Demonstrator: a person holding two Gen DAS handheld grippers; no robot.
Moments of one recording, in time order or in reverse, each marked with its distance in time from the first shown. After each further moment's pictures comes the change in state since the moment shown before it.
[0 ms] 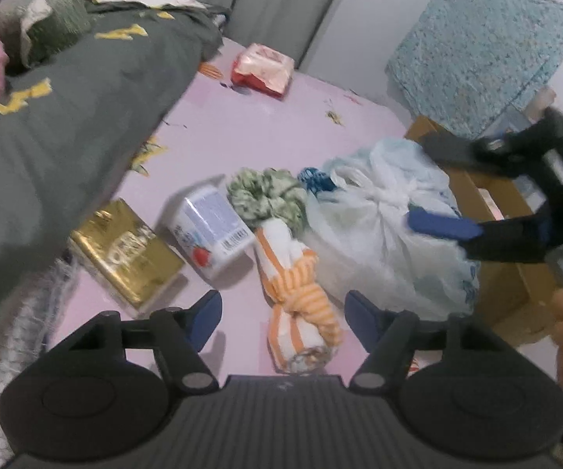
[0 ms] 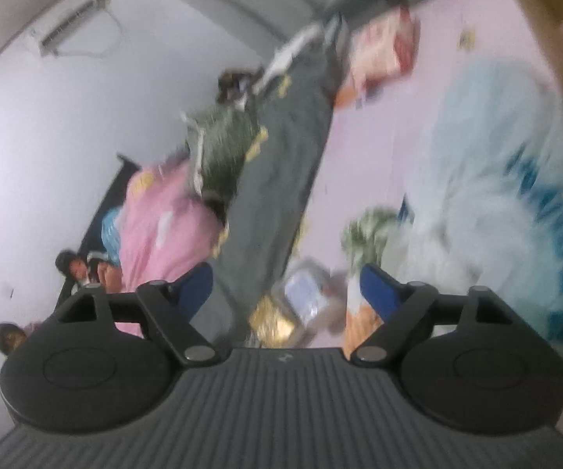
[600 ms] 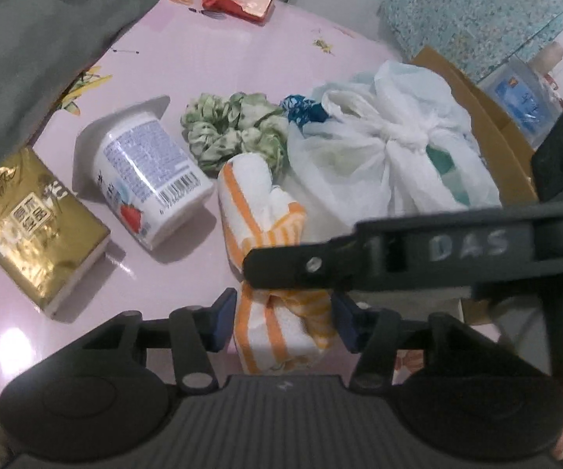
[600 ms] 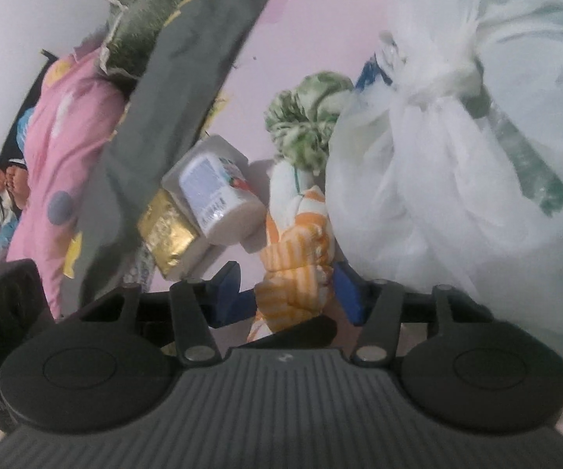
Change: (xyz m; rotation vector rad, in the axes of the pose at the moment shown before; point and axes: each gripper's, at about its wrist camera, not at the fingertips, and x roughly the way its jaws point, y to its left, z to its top) left arm 0.074 -0.006 0.000 0.013 0.185 -0.043; right arm 0.093 -0.023 -0.031 -0.071 0.266 -0.257
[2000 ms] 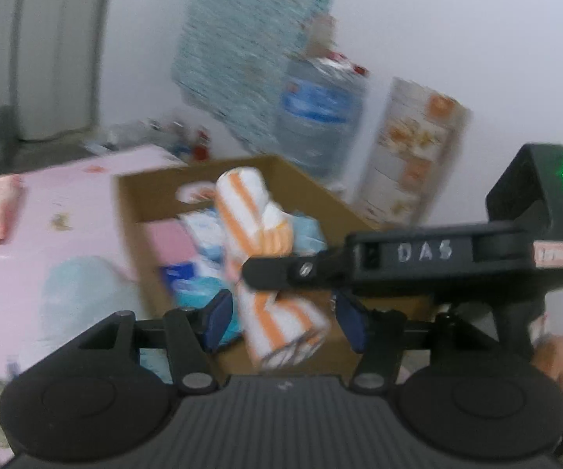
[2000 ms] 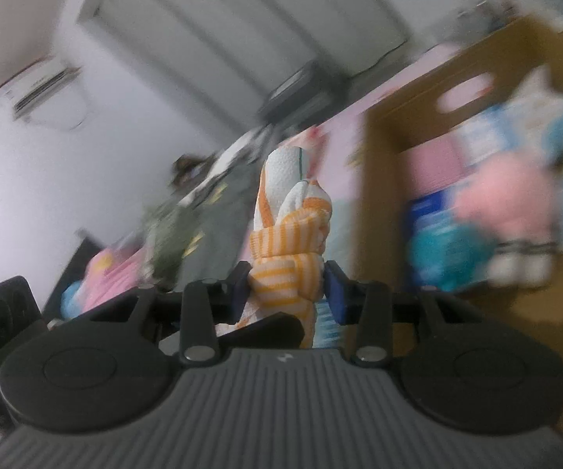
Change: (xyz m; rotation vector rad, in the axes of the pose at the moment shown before) left arm -0.015 -0.280 0.051 0.571 -0.170 -0.272; right arm -0.278 -0.136 -0.031 0.169 -0.630 0.049
